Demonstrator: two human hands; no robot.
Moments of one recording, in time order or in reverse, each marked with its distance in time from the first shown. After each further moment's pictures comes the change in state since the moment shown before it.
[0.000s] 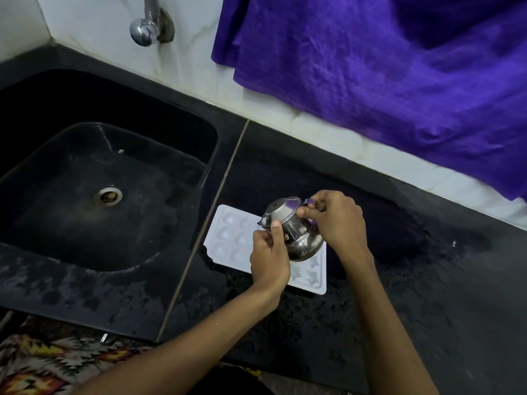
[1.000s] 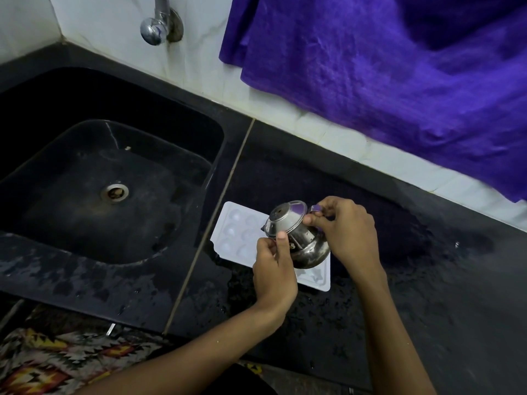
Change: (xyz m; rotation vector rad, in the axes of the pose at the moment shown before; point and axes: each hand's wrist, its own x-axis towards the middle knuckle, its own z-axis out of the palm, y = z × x) left_hand -0.023 -0.011 -0.010 0.007 0.016 0.109; right_hand -0.031 -0.007 -0.009 0.007 0.024 -0.043
